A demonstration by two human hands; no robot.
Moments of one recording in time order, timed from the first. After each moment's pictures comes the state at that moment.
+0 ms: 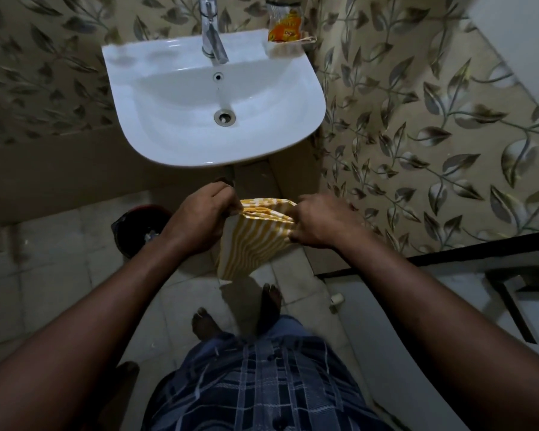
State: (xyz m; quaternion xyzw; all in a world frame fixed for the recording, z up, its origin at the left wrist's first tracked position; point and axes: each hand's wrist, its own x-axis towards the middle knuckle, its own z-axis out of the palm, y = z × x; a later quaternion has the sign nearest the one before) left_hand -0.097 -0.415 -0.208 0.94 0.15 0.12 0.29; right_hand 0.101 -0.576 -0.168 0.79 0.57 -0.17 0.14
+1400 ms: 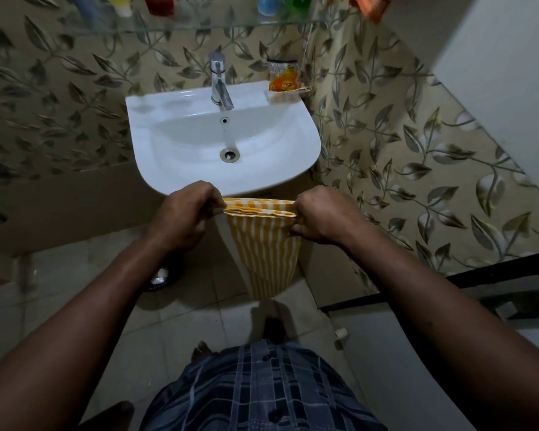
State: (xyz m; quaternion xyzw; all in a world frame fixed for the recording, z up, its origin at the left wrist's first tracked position) left_hand -0.103 -0.378 -0.164 0.91 0.21 0.20 0.30; right_hand 0.120 -0.555 -0.107 0.80 0.59 -0.08 0.09
